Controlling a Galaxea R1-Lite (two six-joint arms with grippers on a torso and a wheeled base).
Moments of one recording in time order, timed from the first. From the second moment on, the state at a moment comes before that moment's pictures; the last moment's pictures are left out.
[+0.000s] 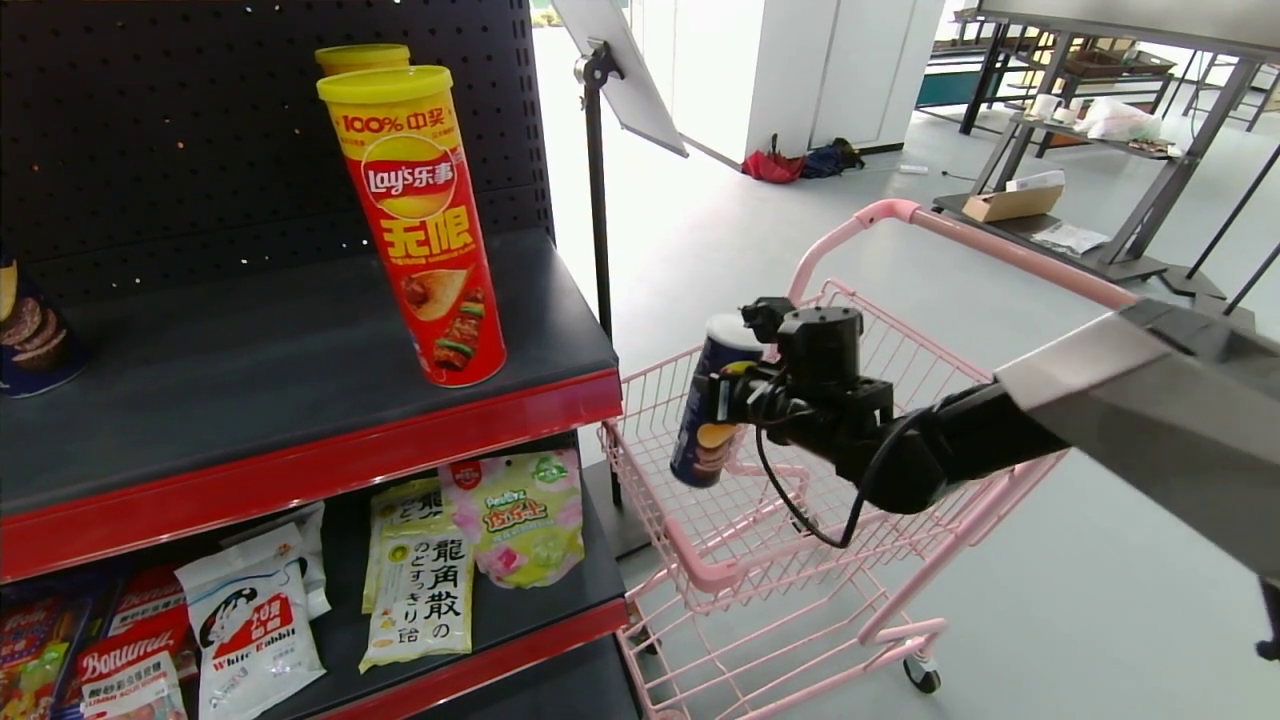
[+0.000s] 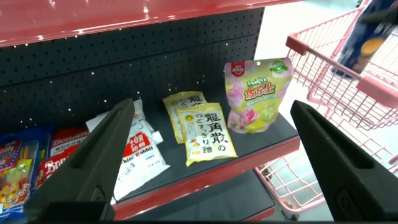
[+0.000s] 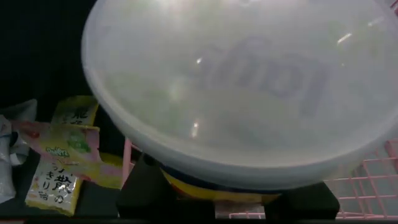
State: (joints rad) left arm 0.00 0.00 0.00 0.00 -0.02 0.01; right arm 0.50 2.22 -1.23 -0.70 -0.08 0.18
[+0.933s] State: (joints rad) left arm 0.00 0.00 0.00 0.00 -0.02 0.01; right arm 0.30 0.81 -0.70 0.20 -0.21 -0.02
